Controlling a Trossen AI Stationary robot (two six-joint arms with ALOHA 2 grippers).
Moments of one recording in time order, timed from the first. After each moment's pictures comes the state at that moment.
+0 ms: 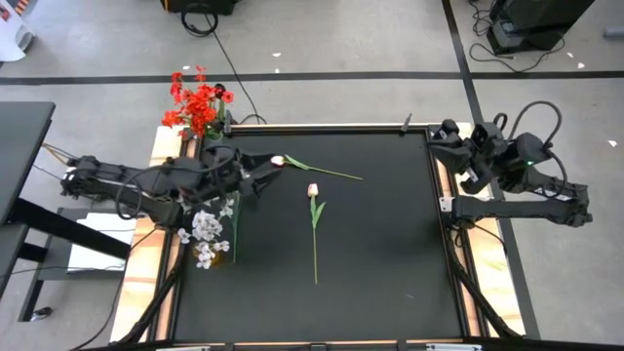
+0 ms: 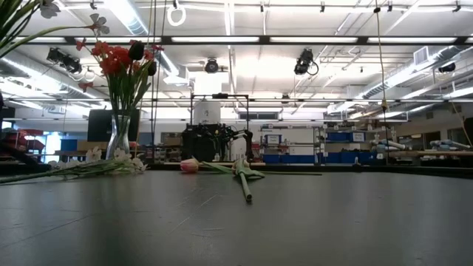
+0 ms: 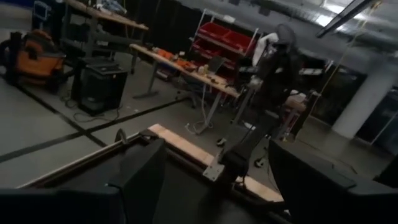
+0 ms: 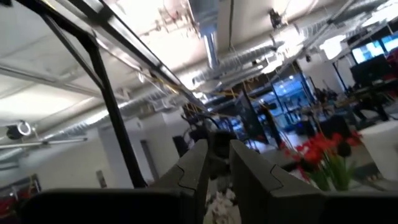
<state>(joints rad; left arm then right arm) -0.18 1.02 1.03 0.03 -0.58 -0.40 -0.21 0.49 0.75 0.19 -0.15 0.49</state>
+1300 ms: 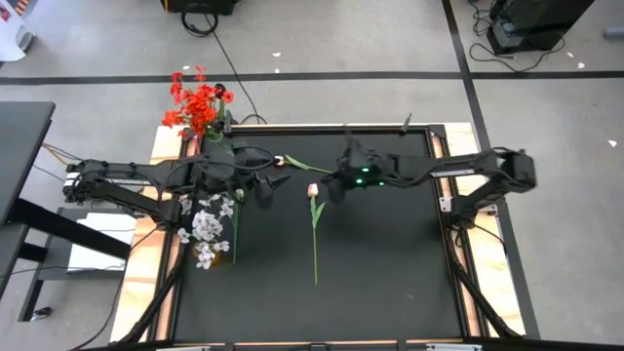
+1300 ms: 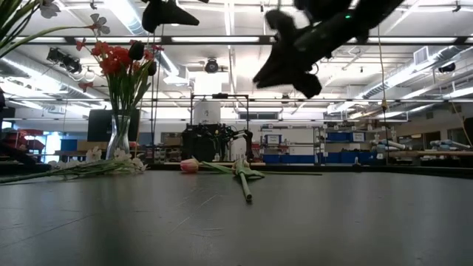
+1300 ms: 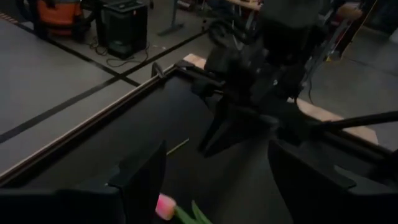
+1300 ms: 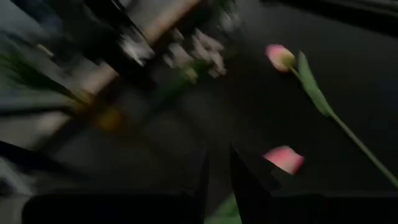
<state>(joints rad) -0.02 1.08 1.03 -0.27 -0.40 -0.37 -0.18 1.48 0.95 -0.03 0.02 0.59</state>
